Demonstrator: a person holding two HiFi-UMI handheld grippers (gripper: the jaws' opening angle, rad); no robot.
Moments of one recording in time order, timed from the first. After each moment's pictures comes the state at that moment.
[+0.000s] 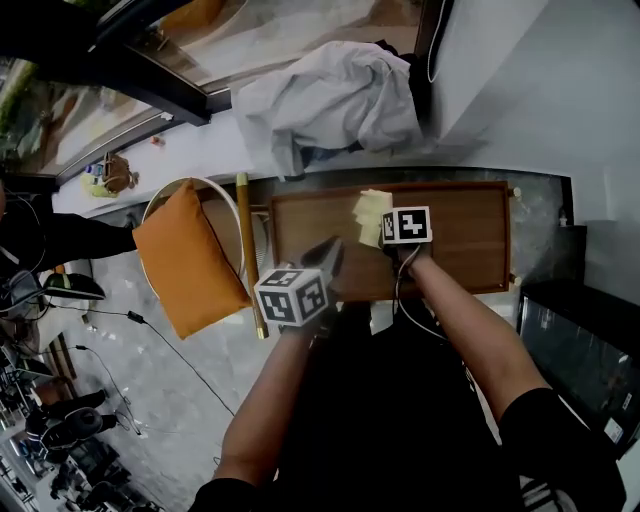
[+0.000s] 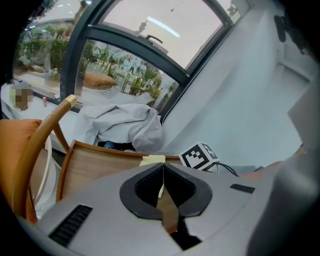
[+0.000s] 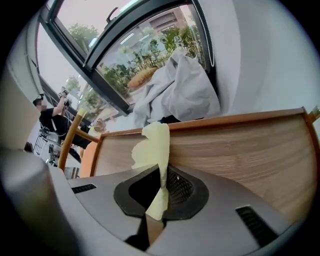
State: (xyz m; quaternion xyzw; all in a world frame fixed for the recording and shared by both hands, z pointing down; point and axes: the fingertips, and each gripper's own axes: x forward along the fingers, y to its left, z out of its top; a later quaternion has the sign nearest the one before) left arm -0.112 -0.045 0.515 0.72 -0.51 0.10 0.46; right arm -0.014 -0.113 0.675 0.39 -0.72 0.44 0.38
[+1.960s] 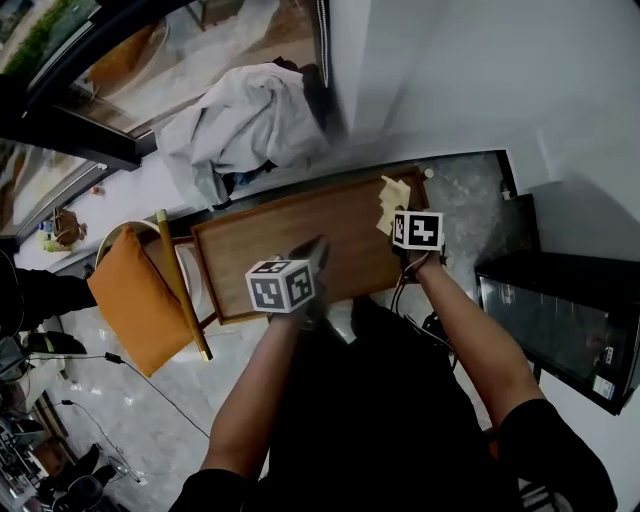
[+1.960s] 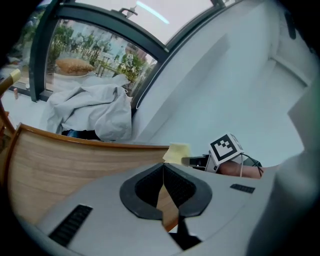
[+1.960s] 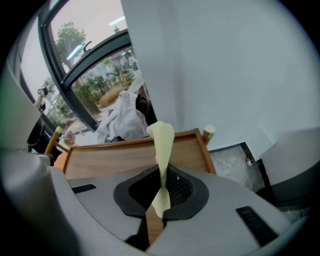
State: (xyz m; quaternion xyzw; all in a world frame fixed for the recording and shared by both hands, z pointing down) left arm 0.047 -0.075 0.543 0.77 -0.42 0.13 0.47; right arm 0.235 -0.142 0.613 0.55 -0.66 0.37 0.35
